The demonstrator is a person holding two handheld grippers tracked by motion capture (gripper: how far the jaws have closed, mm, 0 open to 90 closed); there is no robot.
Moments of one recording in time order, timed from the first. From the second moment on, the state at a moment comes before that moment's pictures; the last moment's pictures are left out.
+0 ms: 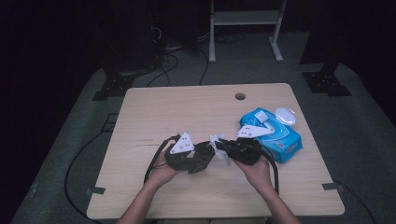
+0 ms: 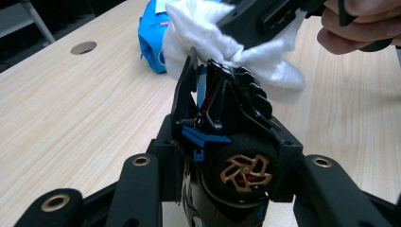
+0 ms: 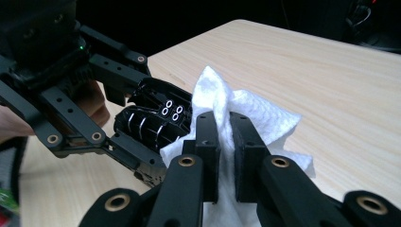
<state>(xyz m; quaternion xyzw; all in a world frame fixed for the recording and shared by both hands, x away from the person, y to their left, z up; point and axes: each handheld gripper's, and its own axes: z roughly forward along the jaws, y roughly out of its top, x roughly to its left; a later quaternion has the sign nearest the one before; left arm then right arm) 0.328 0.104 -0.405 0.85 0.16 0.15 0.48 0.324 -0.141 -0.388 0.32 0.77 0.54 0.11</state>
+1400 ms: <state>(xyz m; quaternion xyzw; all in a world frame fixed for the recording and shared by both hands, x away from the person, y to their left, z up) 0.328 0.103 -0.404 0.85 0.16 0.14 0.48 0.331 -0.151 -0.411 0.35 0.76 0.55 0.07</state>
